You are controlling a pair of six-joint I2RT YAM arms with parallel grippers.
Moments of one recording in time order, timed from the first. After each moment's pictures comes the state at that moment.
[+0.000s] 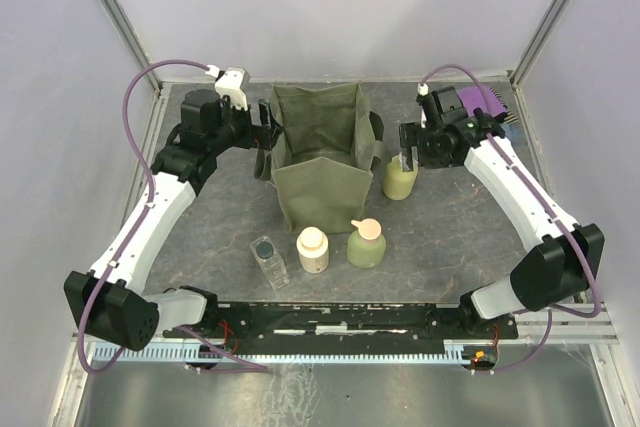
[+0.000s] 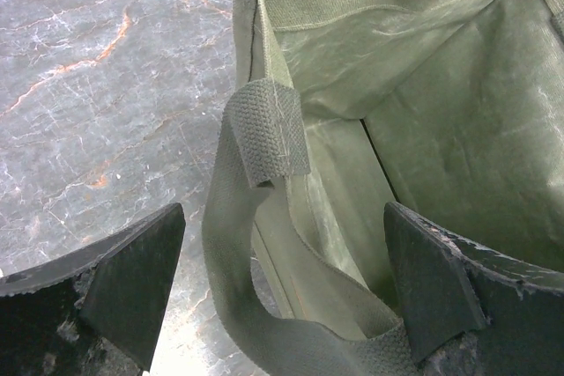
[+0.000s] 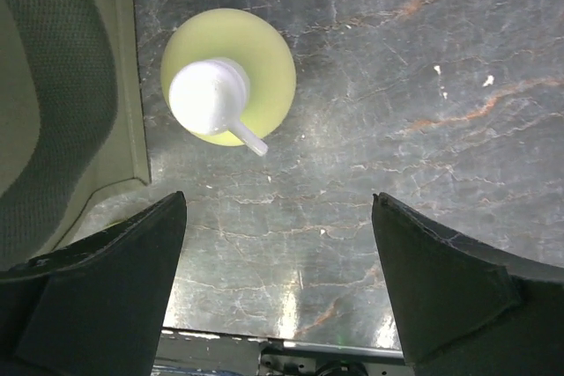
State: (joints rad) left arm -0.29 1.23 1.20 -0.36 0.16 -0.13; right arm 0.35 1.46 1.42 -0.97 0.14 0.22
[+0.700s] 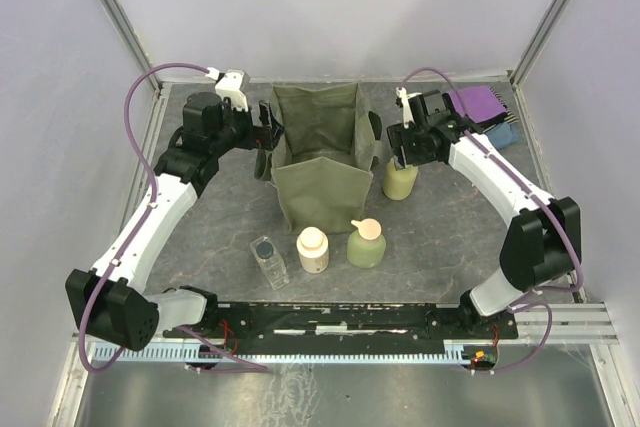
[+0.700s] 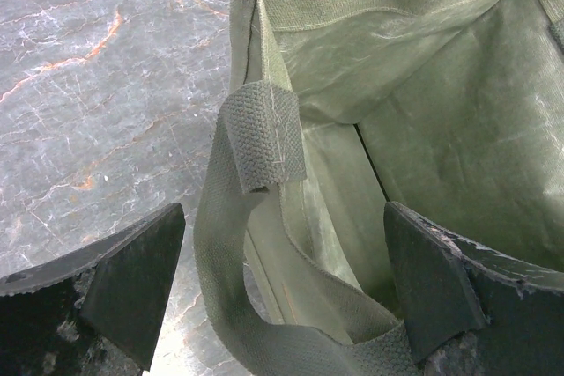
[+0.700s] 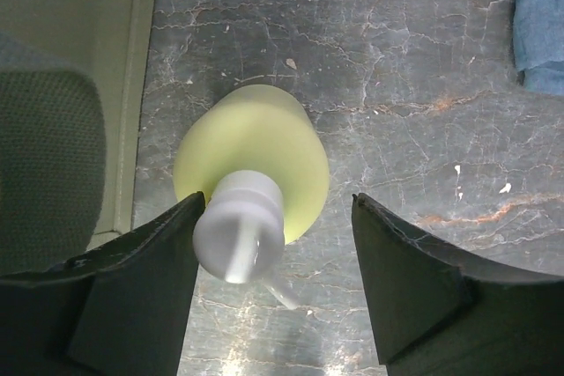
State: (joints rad) left arm -0.30 1.23 1.16 -0.30 0.17 -0.17; right arm 0.35 1.58 1.33 -0.70 0.07 0.07
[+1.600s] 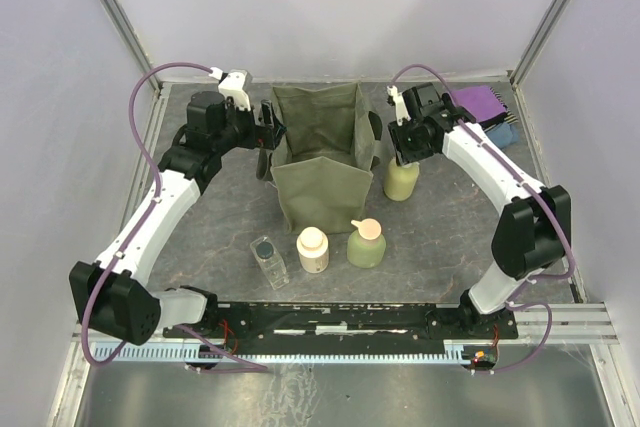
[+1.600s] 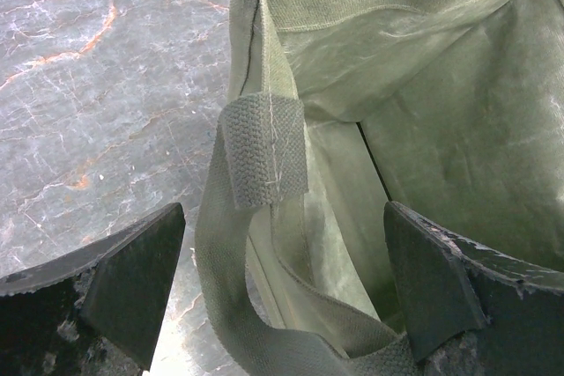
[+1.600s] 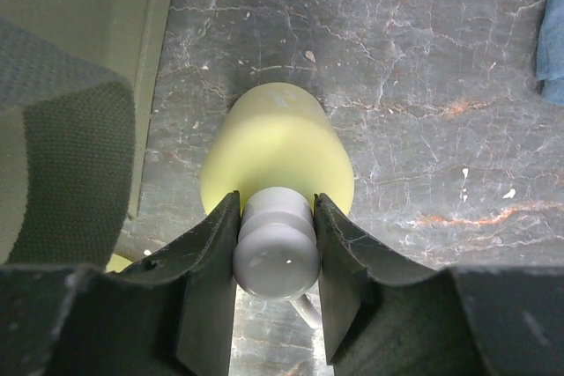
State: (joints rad) left arm -0.30 1.27 1.16 -0.29 0.17 -0.17; right arm 0.35 1.66 1.44 -0.79 0.02 0.02
